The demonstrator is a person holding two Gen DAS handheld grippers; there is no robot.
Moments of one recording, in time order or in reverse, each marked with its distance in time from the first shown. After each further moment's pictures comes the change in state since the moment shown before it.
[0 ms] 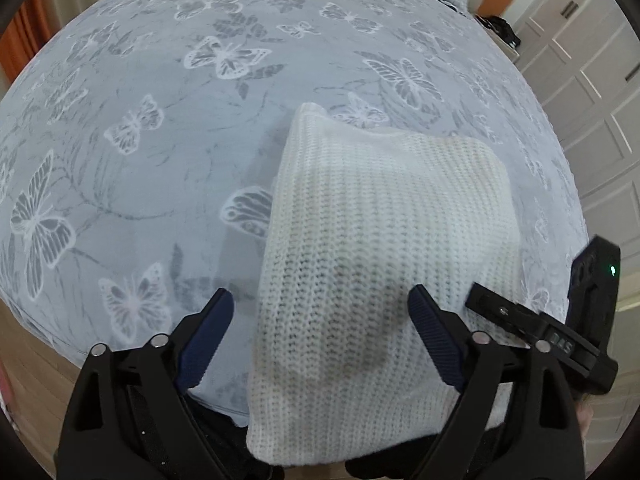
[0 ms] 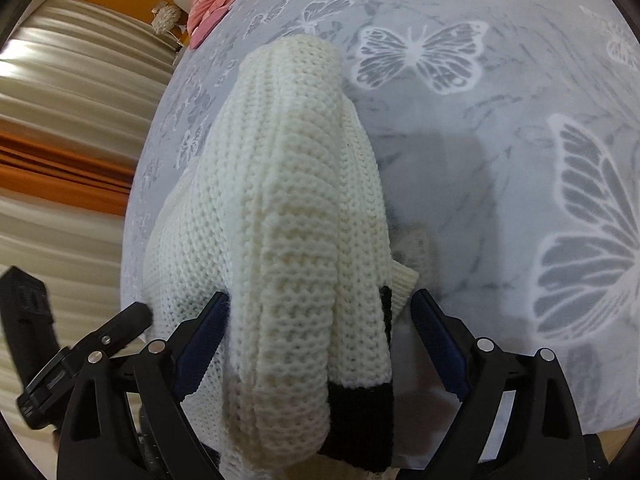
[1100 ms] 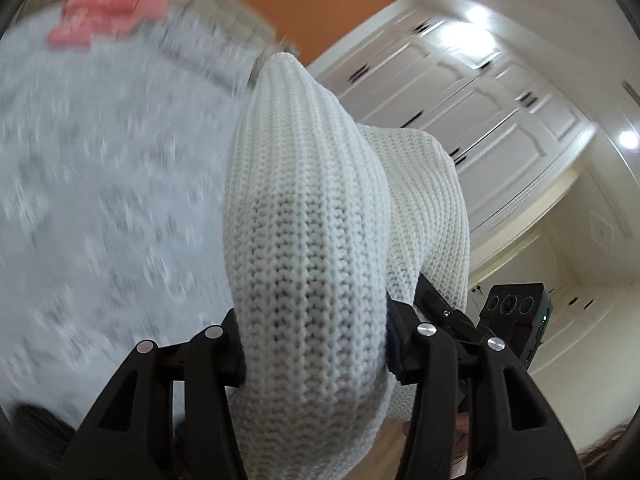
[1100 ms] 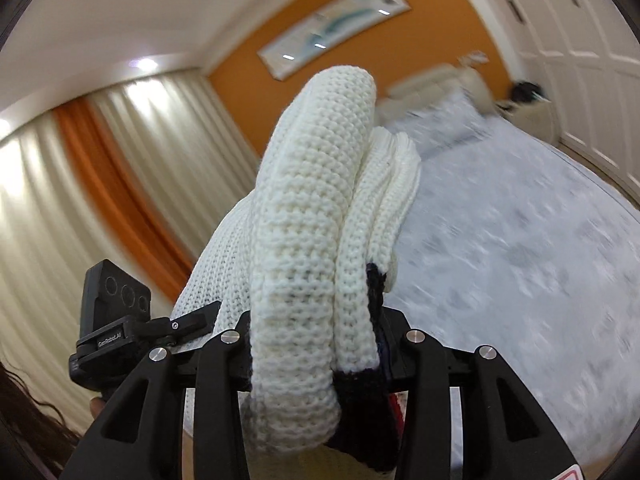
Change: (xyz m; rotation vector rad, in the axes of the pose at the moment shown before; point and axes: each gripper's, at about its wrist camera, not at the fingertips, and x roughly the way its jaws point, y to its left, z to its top) left arm -0.287 -0.108 0.027 0.189 -0.278 -0.793; right arm -0.364 0.163 -0.049 -0.357 -0.690 0.160
